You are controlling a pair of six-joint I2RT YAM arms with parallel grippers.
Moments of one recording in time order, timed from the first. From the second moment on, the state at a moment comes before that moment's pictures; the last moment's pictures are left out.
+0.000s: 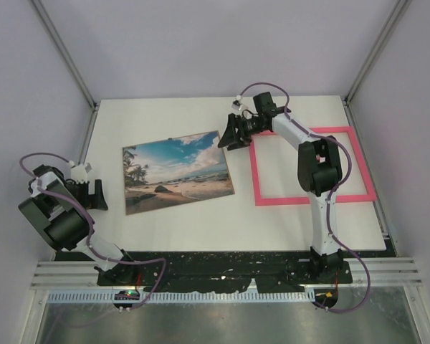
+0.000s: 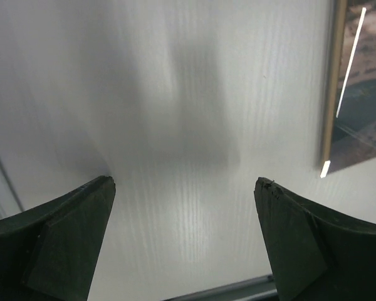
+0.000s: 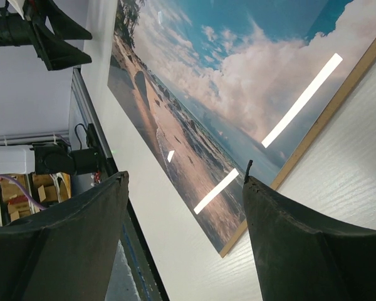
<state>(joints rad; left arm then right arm) 0.76 1.66 1.00 -0.83 0.41 0.73 0.31 2.26 1.87 -0.59 -0.97 0.21</state>
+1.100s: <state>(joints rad) 0.67 1.92 1.31 -1.02 0.67 1.00 0.32 2.26 1.89 -0.61 -0.88 0.21</state>
